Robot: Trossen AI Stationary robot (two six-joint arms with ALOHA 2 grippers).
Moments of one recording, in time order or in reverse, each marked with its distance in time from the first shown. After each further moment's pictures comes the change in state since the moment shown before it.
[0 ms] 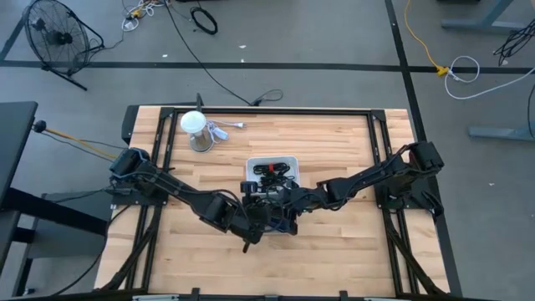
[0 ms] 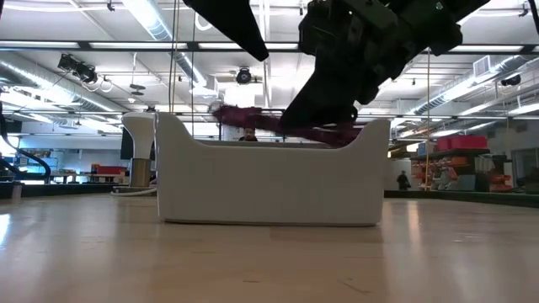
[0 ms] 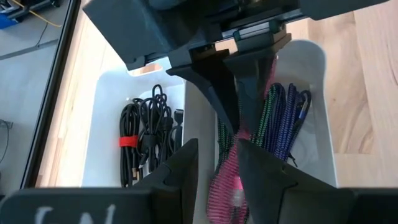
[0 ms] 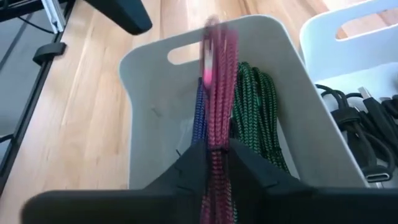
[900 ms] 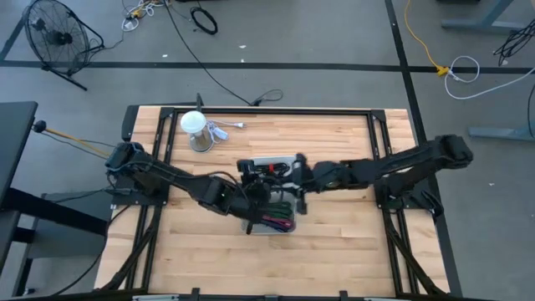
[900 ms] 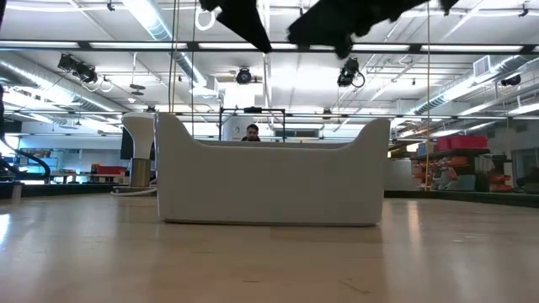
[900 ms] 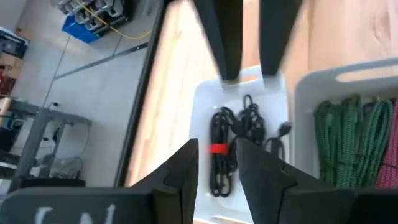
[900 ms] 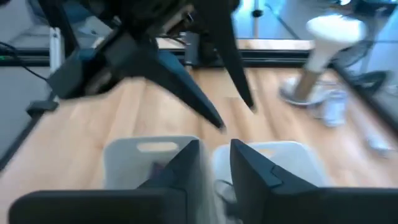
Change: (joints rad) left arm 0.092 -0.069 0.000 -0.010 -0.200 0.141; right arm -0.077 -0.301 0.000 -0.047 0.079 -0.322
